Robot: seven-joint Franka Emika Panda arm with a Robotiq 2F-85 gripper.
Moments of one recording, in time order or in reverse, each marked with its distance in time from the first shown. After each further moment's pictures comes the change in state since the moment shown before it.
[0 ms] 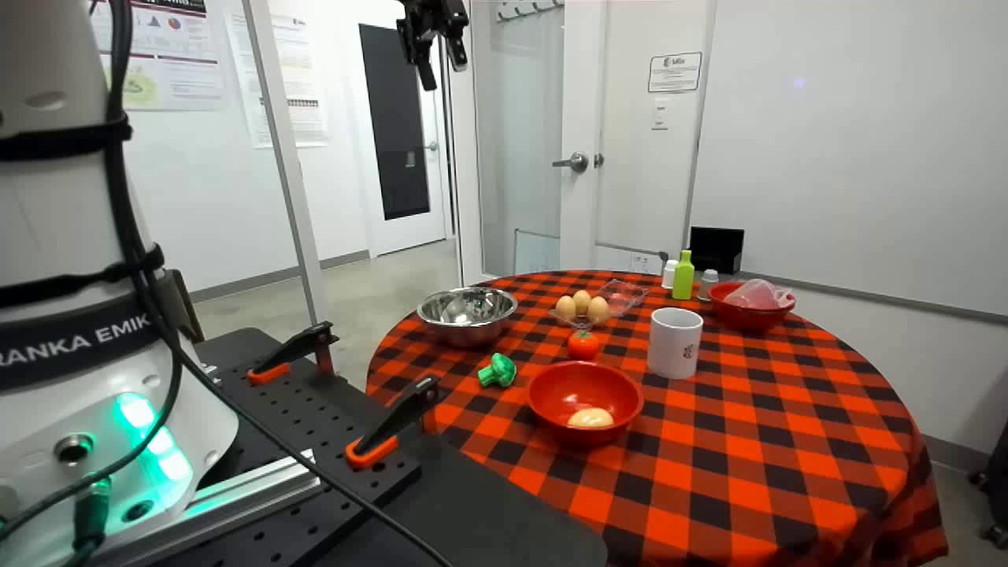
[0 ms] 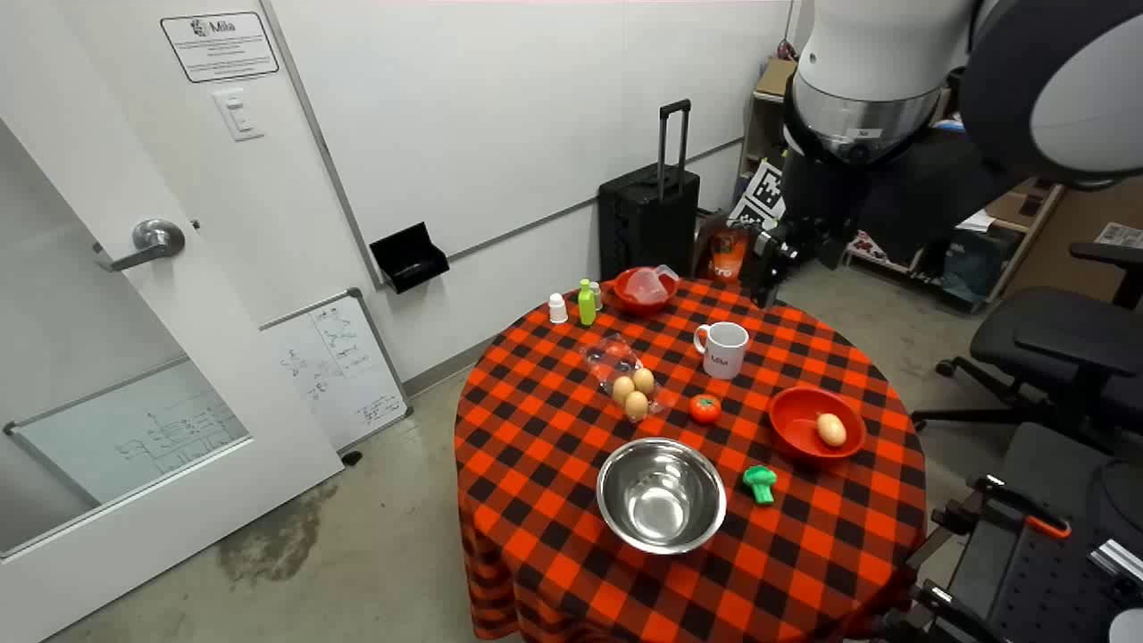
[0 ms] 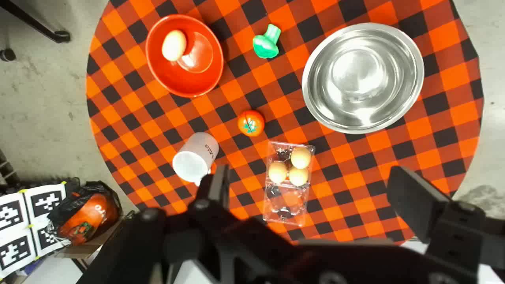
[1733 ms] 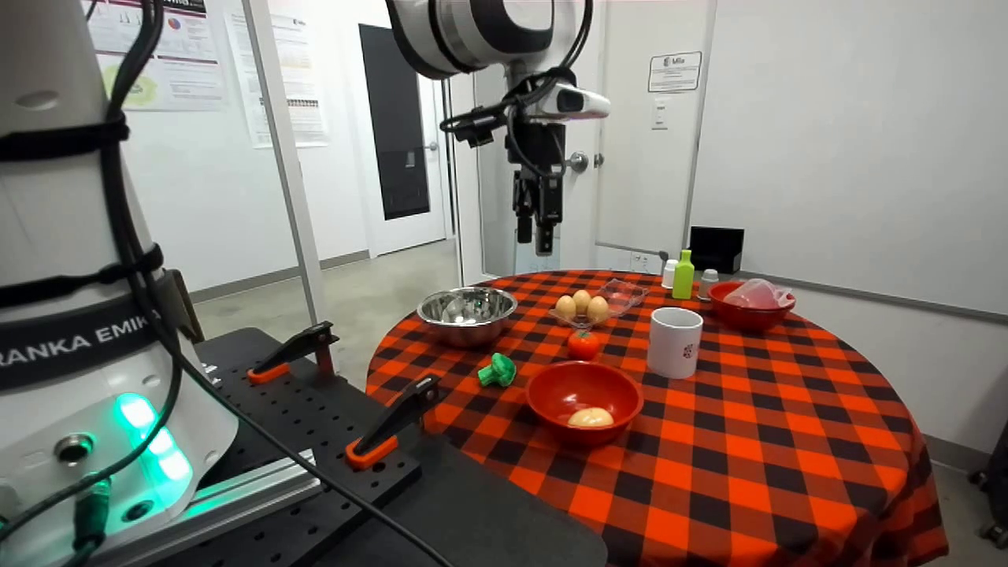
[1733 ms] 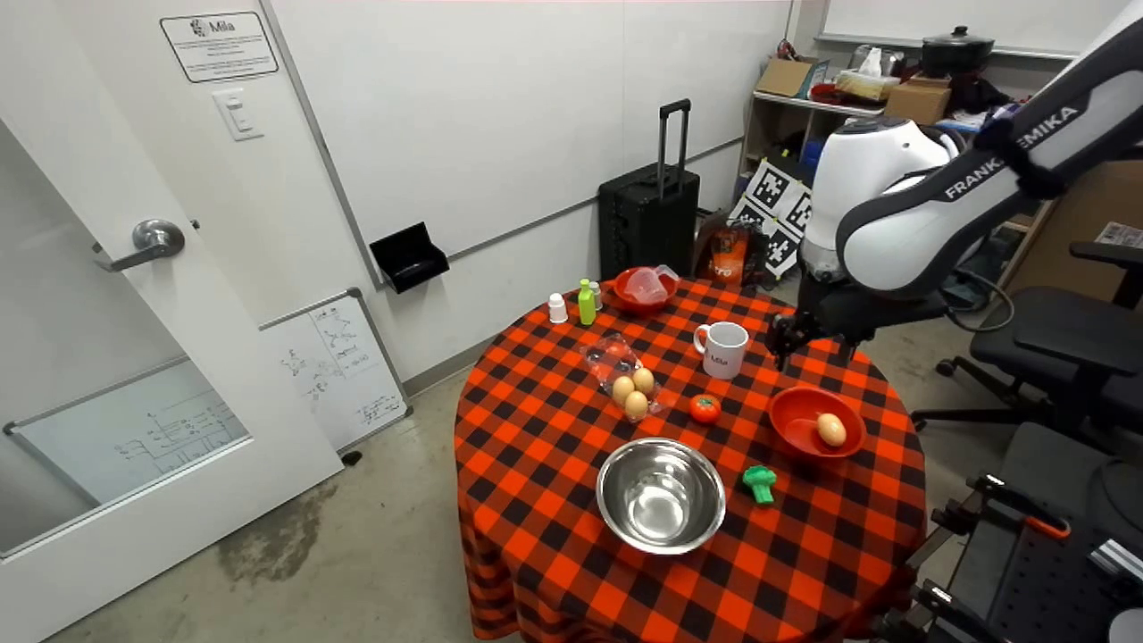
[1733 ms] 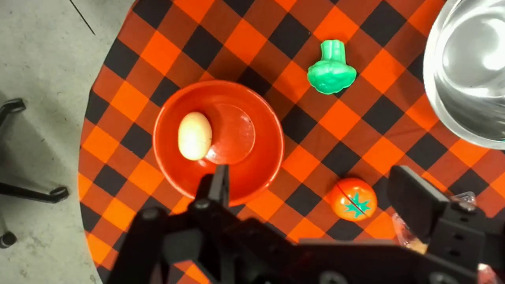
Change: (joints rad) arm -0.045 0.469 -0.380 -0.116 0.113 0.441 -0.022
